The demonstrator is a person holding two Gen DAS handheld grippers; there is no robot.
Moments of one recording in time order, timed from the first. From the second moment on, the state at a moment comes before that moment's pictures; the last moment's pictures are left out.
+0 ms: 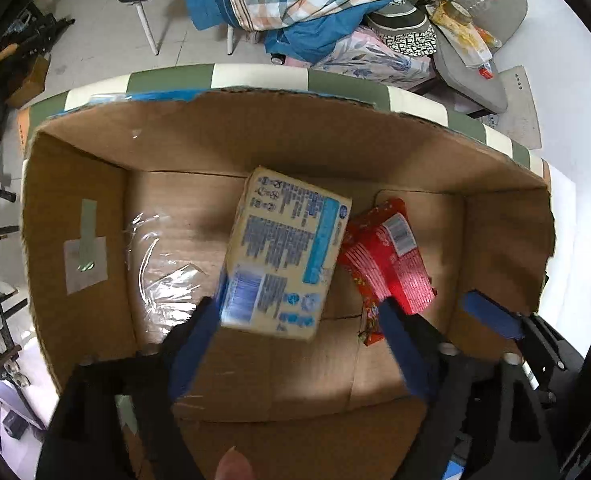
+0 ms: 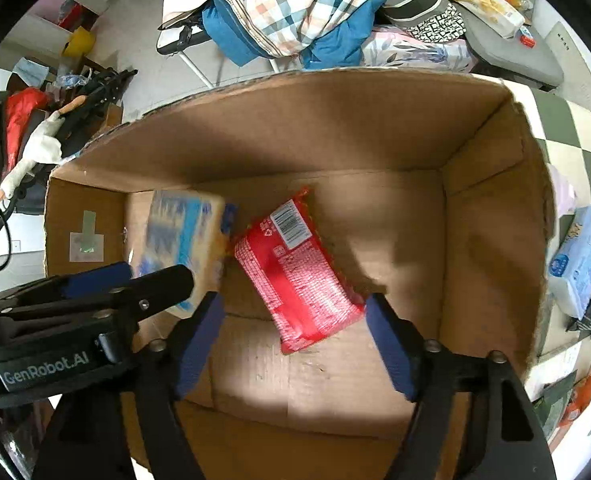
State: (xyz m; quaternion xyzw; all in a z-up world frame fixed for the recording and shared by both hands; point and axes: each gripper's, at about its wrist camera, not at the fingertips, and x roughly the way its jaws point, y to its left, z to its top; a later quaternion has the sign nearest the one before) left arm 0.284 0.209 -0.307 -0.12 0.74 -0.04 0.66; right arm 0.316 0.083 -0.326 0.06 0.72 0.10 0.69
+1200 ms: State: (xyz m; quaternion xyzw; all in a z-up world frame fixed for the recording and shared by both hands) left arm 0.097 0.219 -0.118 -0.04 0.57 0.04 0.82; right arm 0.127 0.038 -0.133 0.01 0.59 0.07 0.80
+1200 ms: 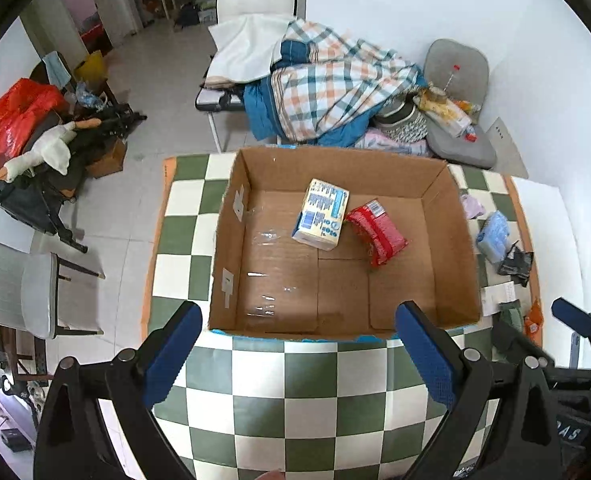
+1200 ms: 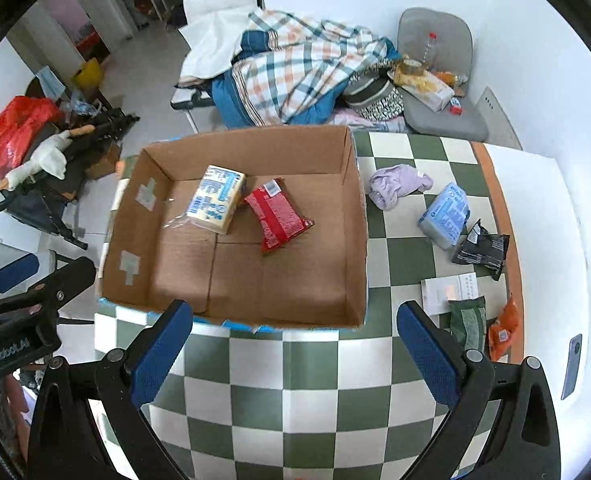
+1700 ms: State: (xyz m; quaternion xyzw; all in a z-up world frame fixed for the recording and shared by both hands) left arm 0.069 0.198 -0.081 -0.05 0.56 0.02 0.83; right arm 0.076 0.012 -0.088 0.07 0.58 0.10 0.80
